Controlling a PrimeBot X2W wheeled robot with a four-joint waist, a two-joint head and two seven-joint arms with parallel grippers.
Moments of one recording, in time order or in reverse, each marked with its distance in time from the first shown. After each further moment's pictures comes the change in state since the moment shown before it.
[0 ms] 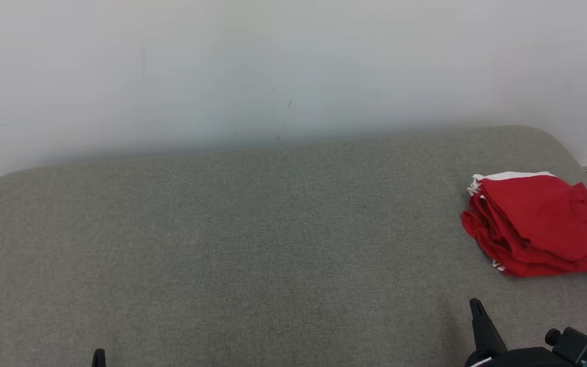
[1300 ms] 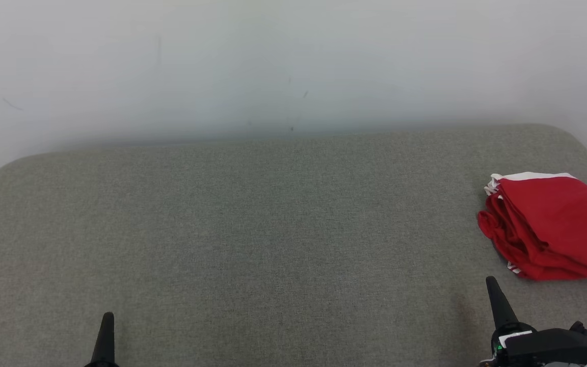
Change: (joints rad) left arm -0.105 0.000 -0.007 -0.003 -0.403 0.000 0.110; right arm -0.045 -0.001 -0.066 -0.046 0.434 0.000 0.088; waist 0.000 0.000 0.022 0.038
